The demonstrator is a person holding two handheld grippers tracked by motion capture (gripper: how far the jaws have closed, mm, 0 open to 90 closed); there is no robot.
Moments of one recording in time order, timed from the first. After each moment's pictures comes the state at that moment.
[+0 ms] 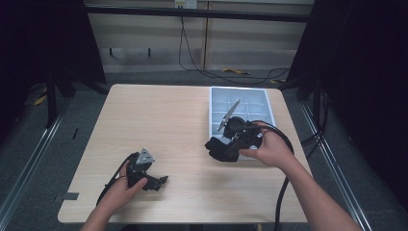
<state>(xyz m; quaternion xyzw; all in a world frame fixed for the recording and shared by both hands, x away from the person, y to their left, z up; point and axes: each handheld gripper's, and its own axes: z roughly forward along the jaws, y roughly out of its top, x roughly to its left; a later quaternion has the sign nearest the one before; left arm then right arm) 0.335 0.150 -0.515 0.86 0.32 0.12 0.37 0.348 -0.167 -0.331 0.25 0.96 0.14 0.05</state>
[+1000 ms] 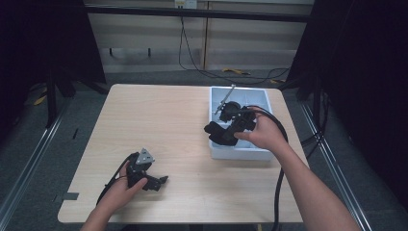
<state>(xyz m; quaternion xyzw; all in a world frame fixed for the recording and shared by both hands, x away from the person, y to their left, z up) 0.335 0.150 -0.515 0.86 0.33 0.12 0.37 0.393 -0.164 -0.329 0.27 0.95 0.12 0.08</state>
